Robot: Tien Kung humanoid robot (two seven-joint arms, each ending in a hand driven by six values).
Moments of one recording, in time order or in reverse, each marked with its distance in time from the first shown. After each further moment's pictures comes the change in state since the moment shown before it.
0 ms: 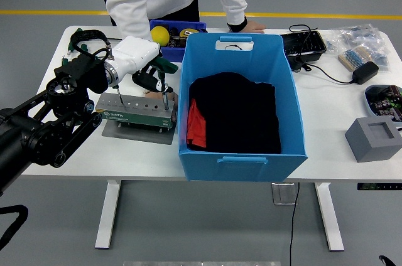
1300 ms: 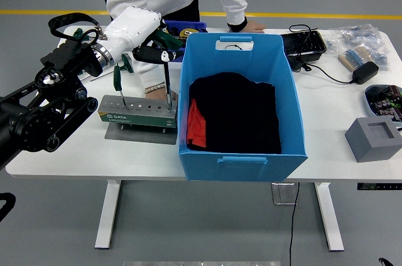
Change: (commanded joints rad) left arm -0.096 0.079 0.086 -0.009 -0.202 0.214 -0.097; right arm -0.008 0.002 0.001 0.000 0.004 -0.003 0.000
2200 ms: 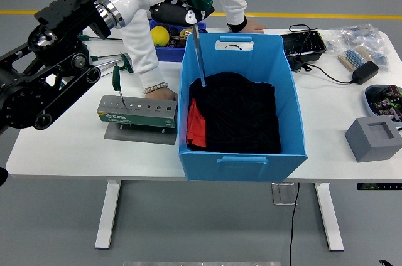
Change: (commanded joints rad) left arm -0.113 0.008 0.028 -0.244 -0.131 -0.035 0.003; right arm -0.006 0.000 0.013 0.000 -0.017 -0.002 -0.005
